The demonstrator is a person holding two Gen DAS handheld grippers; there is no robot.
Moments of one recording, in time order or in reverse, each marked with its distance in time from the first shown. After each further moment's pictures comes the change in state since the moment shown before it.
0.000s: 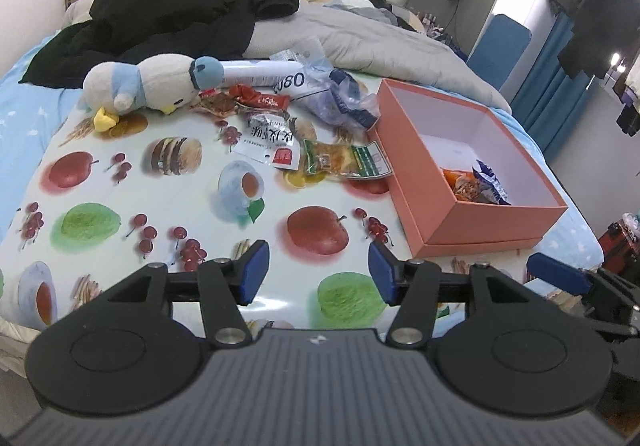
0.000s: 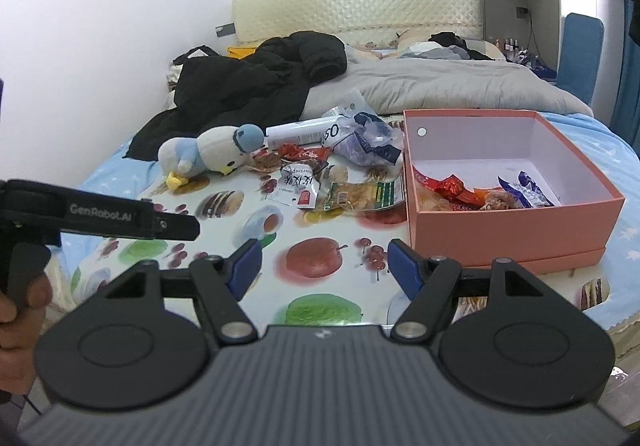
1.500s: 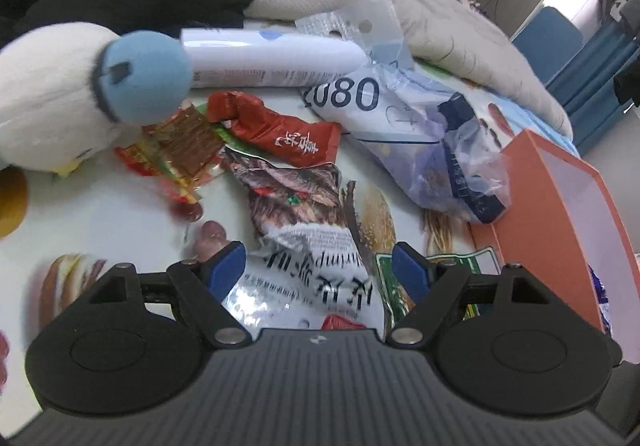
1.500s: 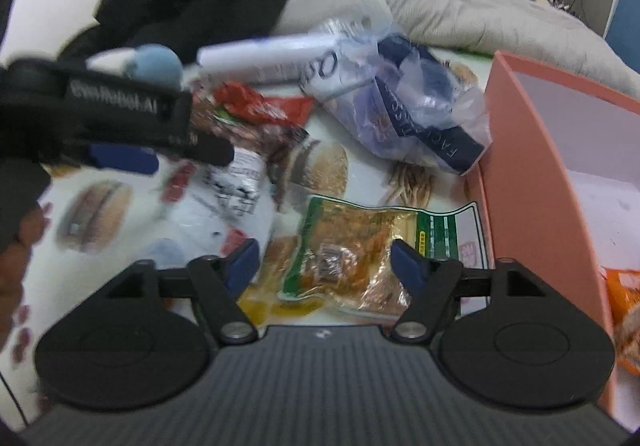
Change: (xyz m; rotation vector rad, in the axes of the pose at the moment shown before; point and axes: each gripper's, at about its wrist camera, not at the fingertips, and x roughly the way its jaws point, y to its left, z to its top) left arm 0.349 0.101 0.187 -0.108 0.184 -0.053; right arm 0.344 -0.011 0.067 -0.098 0.293 -0.059
